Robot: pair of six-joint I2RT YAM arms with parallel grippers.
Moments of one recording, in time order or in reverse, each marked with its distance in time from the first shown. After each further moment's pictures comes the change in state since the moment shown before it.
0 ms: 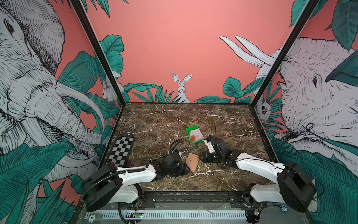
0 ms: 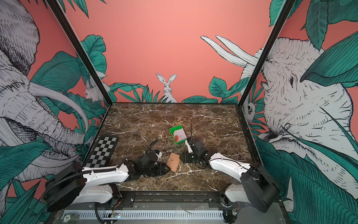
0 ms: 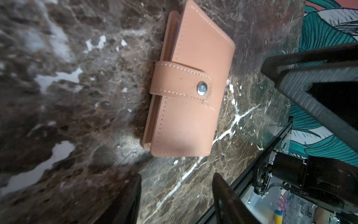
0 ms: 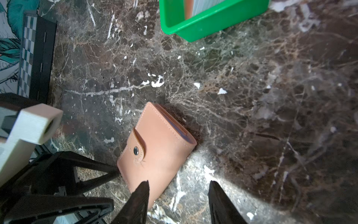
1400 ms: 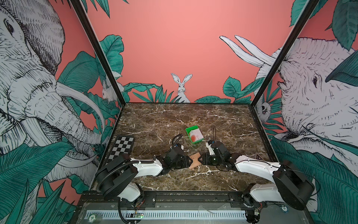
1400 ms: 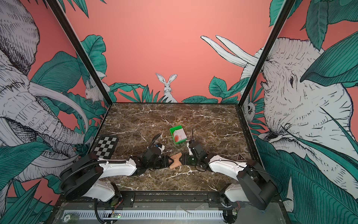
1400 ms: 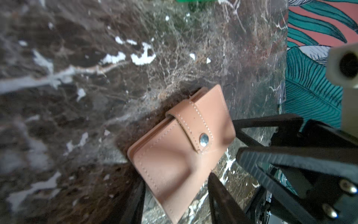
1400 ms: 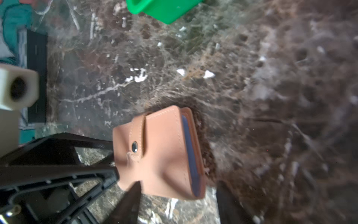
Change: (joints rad) left arm 0.075 0.176 0.089 0.159 -0.060 0.057; right arm 0.009 -0.008 -0.078 0.045 0.029 0.109
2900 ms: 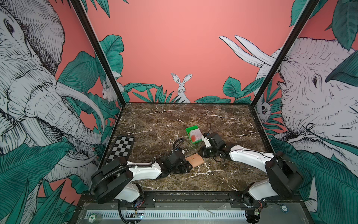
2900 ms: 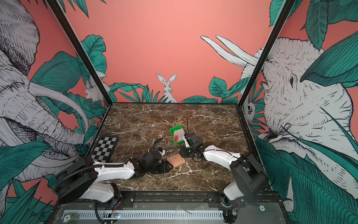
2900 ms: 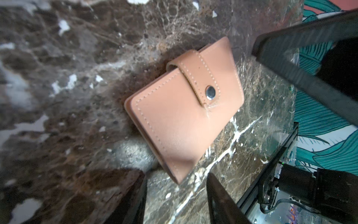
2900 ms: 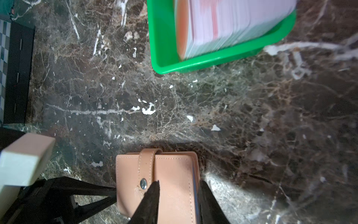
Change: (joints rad) left arm -0.074 -0.050 -0.037 -0.063 0.005 -0.021; right arm -0.042 0.170 0.216 -0.089 -0.013 -0.166
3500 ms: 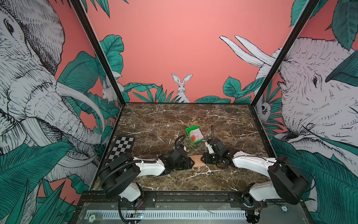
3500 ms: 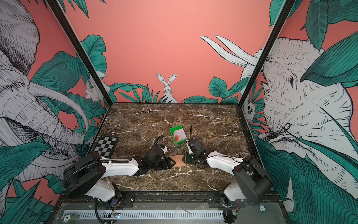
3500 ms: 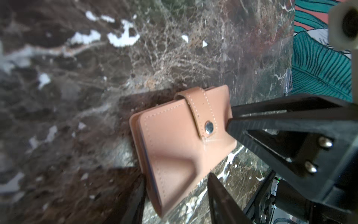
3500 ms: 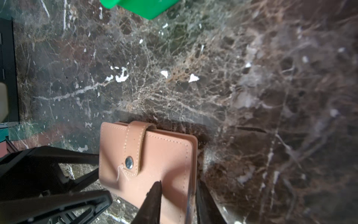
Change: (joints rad) left arm 0.038 0.090 0.071 0.039 -0.007 0.031; right arm 0.014 -0.094 -0.158 0.037 0.001 0.116
